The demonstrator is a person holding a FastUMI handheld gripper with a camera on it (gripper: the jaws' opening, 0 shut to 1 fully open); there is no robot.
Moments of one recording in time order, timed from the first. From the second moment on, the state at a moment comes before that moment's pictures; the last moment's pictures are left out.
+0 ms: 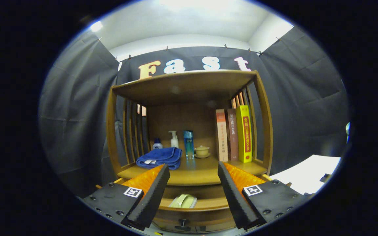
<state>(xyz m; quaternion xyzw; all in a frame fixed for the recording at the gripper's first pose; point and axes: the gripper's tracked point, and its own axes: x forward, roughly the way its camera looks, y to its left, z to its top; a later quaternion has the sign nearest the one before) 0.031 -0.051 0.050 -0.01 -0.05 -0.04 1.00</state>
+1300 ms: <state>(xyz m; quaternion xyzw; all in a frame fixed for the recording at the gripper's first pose) 0.124 -0.015 -0.122 0.00 0.29 -0.01 0.96</state>
